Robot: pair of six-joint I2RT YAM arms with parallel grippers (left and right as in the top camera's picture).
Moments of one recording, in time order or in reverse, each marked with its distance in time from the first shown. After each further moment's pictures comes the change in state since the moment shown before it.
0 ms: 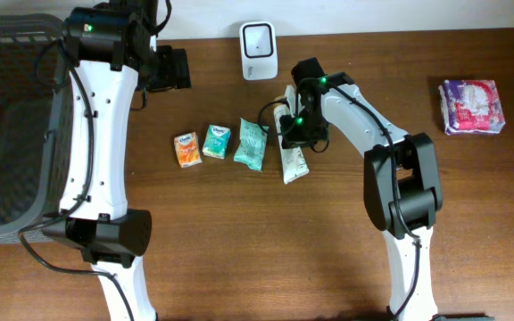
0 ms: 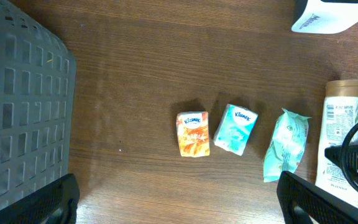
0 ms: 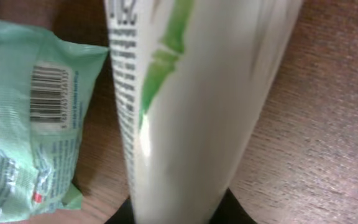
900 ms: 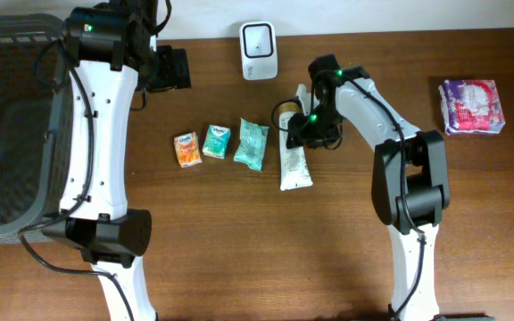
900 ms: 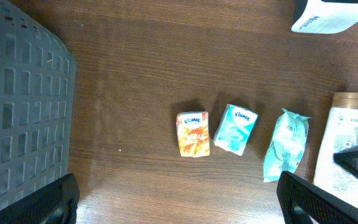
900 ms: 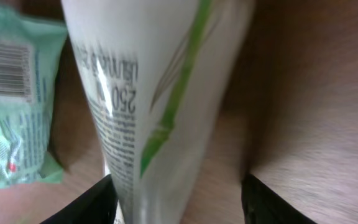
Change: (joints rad) left arm 0.000 0.000 0.000 0.000 0.000 0.000; right arm -0.069 0.014 0.014 -0.074 -0.064 -0.093
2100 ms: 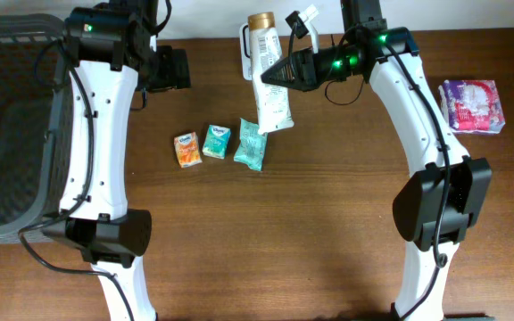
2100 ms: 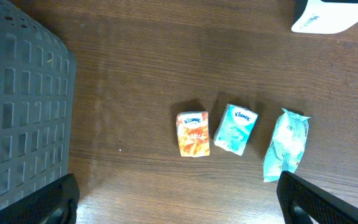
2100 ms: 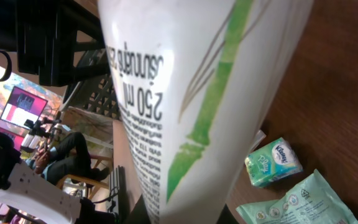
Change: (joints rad) left arm 0.000 0.000 0.000 0.000 0.000 0.000; right arm -0.059 -0.175 0.248 0.111 -0.816 -0.178
